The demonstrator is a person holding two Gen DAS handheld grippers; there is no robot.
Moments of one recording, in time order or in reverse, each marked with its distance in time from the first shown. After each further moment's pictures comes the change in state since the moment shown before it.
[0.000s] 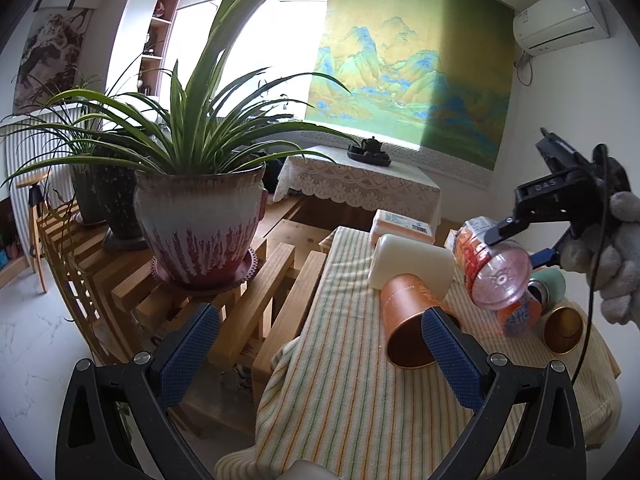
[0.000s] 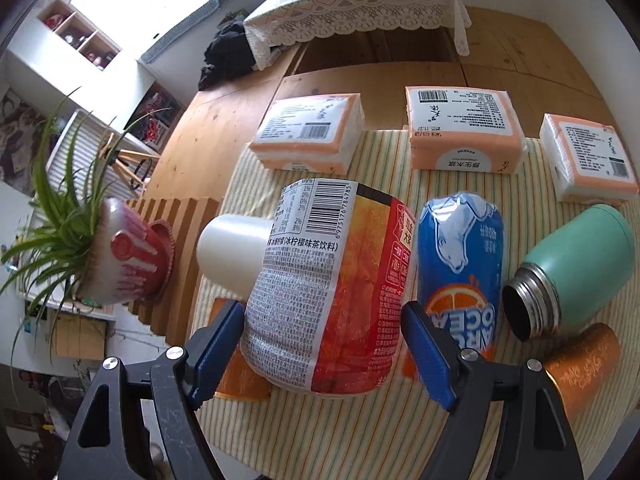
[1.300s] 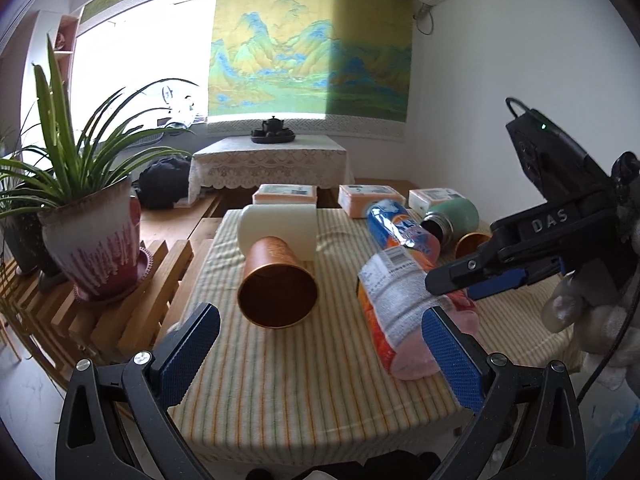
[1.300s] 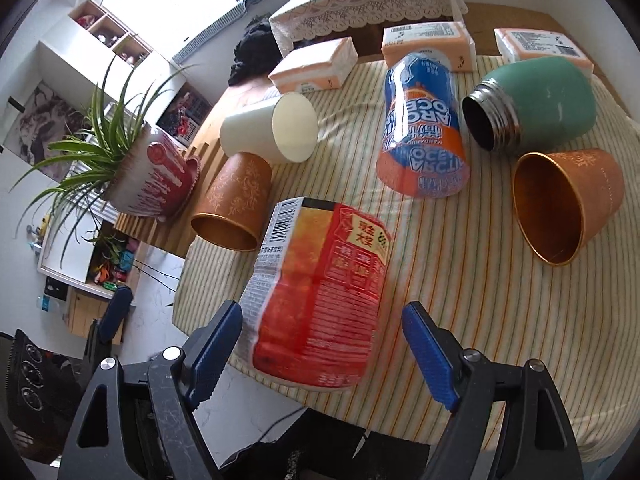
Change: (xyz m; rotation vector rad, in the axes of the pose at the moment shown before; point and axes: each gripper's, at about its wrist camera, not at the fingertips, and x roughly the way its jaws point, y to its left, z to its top) left arm -0.024 -0.104 -0.030 0.259 0.079 -0.240; right arm -0.023 -0.037 -0.143 -0.018 -0.064 0.117
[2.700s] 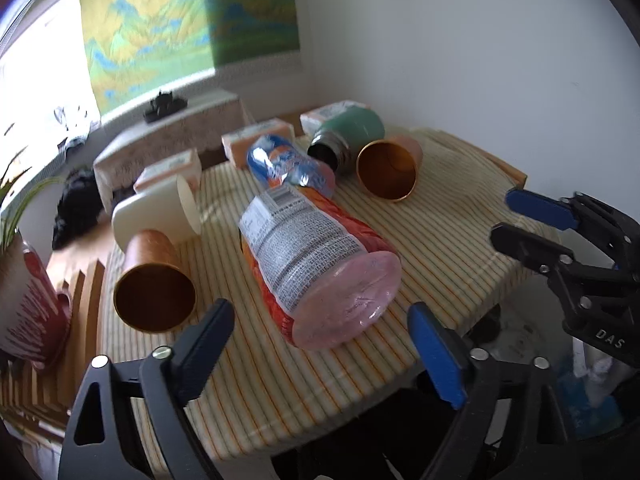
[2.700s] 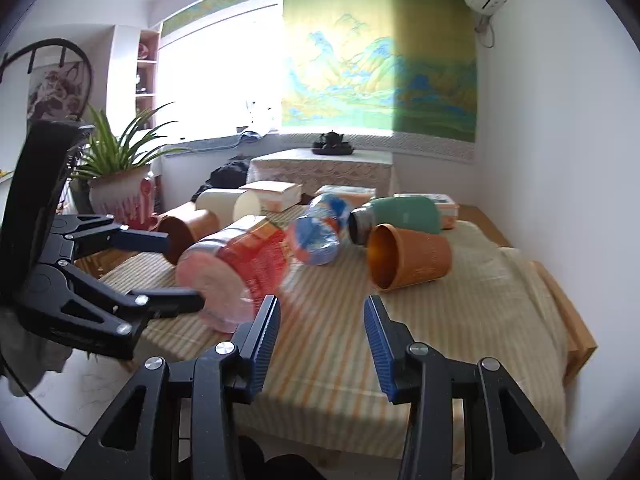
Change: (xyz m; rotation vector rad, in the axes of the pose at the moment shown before) left arm 0.048 -0.075 0.000 0.311 0.273 -0.218; right arm -0.067 -0.012 -0.158 -0.297 -0.705 -0.380
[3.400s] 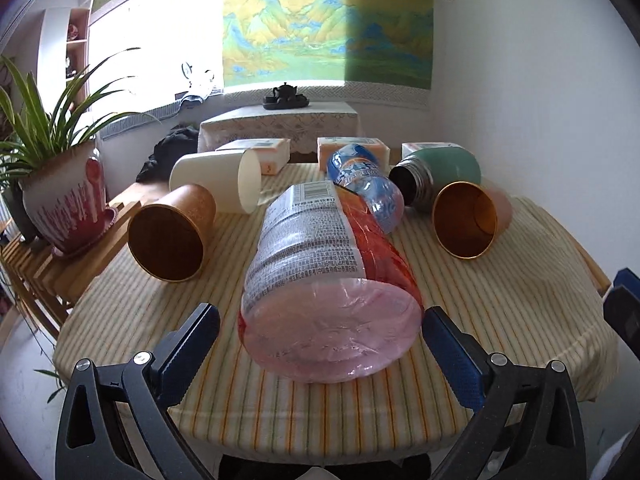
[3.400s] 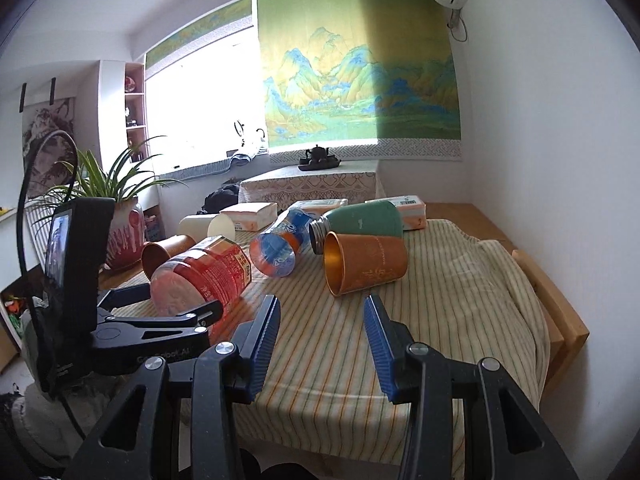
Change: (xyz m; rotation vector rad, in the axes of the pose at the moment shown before) left arm 0.039 -0.038 -0.009 -0.389 -0.151 0.332; right arm -0.013 -0.058 -0.009 0.100 -0.042 0.039
